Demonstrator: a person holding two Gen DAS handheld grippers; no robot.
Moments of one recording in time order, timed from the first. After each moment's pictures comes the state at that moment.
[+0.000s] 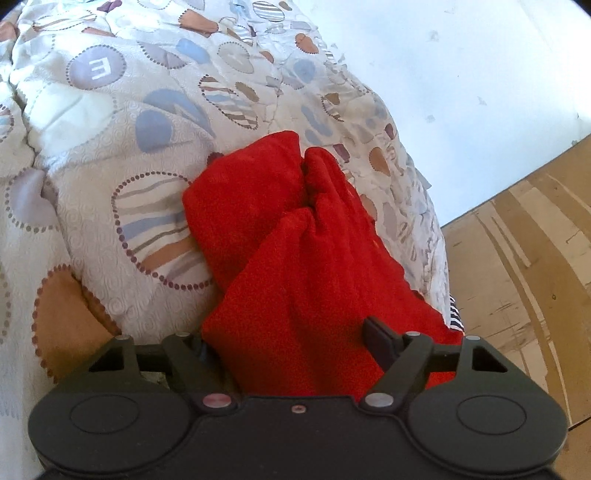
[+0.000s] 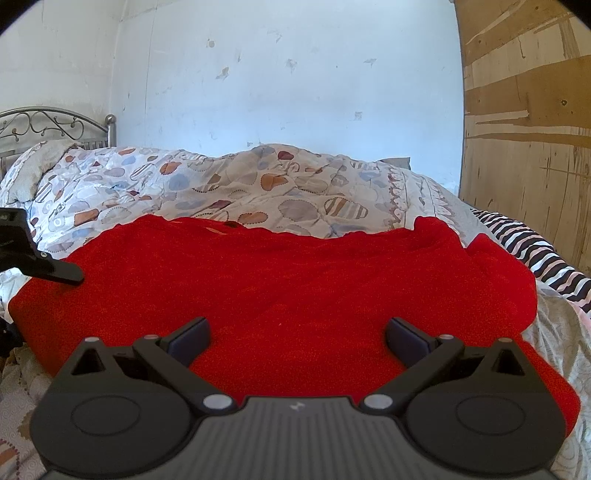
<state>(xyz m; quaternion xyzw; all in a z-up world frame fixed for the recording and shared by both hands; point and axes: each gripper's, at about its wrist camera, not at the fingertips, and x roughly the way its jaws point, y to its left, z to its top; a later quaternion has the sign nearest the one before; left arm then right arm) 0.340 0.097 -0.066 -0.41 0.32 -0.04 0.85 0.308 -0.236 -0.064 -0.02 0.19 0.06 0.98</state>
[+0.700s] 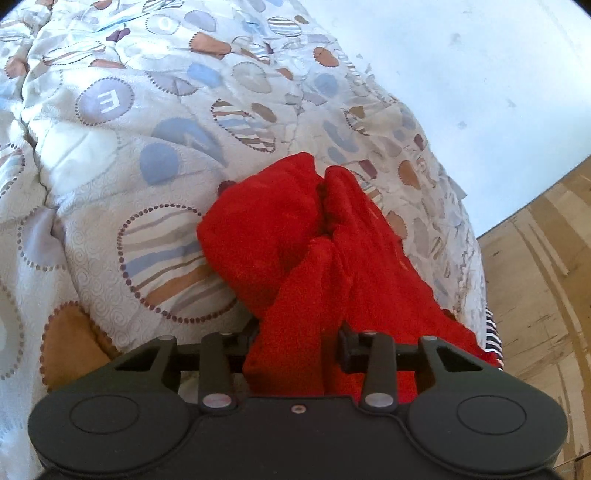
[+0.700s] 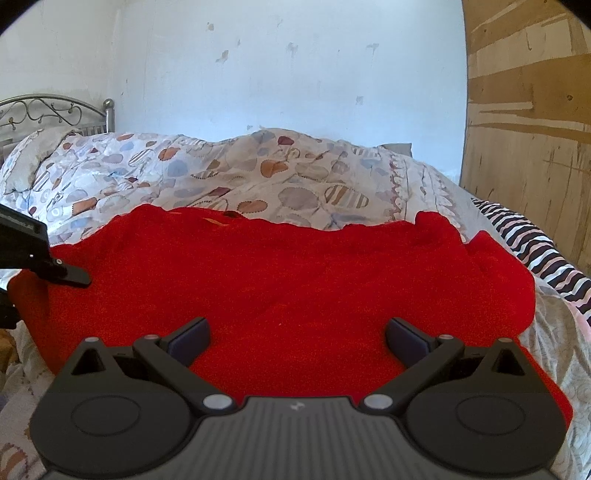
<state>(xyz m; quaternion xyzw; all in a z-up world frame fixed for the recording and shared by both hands) 0.360 0.091 -0.050 -0.38 0.34 0.03 0.86 0.314 -0.233 -0.052 -0.03 0.22 0.06 0.97</state>
